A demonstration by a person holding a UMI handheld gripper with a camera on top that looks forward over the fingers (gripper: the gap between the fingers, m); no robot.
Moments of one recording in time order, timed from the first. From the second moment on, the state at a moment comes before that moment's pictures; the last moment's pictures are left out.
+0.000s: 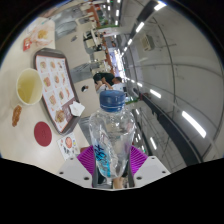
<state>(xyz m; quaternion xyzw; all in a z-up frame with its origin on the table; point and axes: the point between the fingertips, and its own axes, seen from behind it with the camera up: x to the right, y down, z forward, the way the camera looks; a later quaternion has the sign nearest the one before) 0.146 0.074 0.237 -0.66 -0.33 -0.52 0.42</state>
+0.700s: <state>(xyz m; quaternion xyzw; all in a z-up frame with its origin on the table) 0.062 0.107 0.206 -0.65 -0.42 -0.47 0.42</state>
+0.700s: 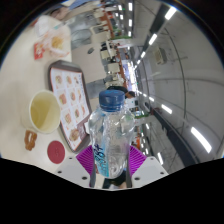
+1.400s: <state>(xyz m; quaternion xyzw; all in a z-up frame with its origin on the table) 0.073 0.130 0.061 -0.87 -0.08 0.04 0.49</state>
